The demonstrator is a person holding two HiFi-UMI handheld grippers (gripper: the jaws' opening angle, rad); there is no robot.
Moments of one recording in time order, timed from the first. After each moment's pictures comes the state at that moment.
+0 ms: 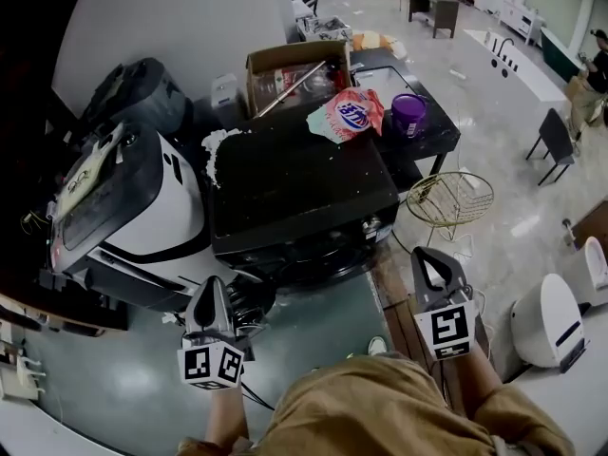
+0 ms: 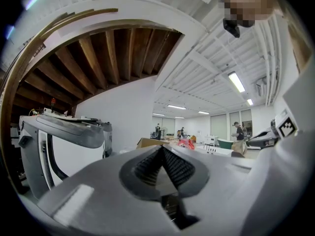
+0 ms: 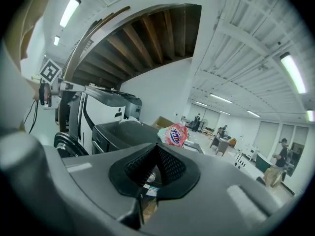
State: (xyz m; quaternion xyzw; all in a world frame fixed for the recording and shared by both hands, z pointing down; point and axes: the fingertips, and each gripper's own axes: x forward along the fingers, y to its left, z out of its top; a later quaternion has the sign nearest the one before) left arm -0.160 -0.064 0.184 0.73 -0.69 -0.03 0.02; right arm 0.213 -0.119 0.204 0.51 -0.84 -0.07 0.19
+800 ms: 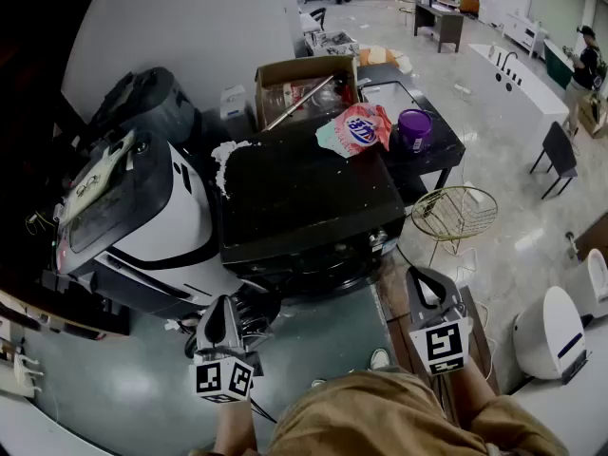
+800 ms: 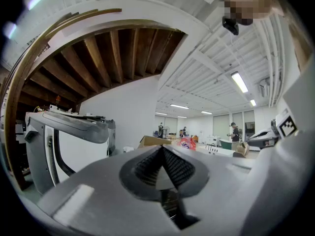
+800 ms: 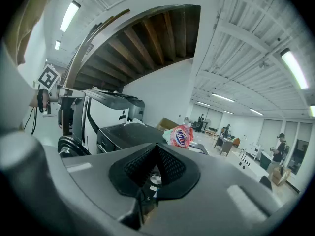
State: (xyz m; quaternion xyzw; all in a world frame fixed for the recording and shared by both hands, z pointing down) left arm -0.166 -0.043 0.201 0.72 -0.70 -0.03 0.04; right arm 0.191 -0.104 0.209 0.50 -0.85 -0.06 0.18
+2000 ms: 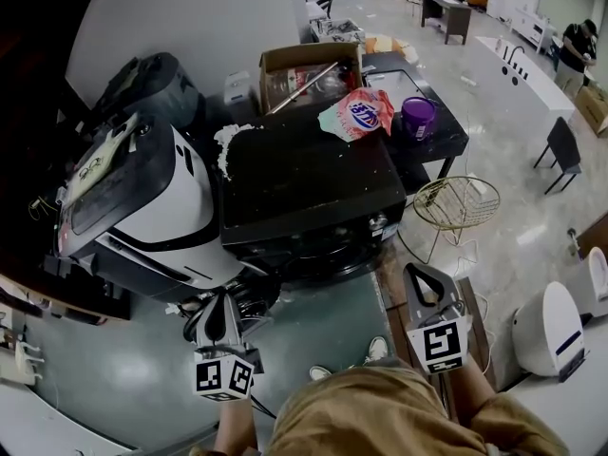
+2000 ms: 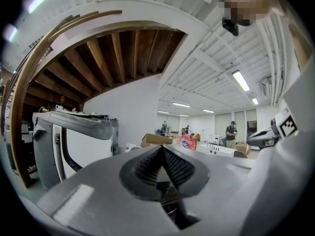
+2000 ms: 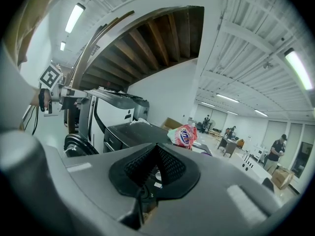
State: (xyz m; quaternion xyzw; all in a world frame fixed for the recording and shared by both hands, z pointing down) left arm -0.156 -0.006 0.207 0.70 -0.71 -0.02 0.05; right arm 0.189 -0.076 0.214 0.48 -0.86 -0.07 0.18
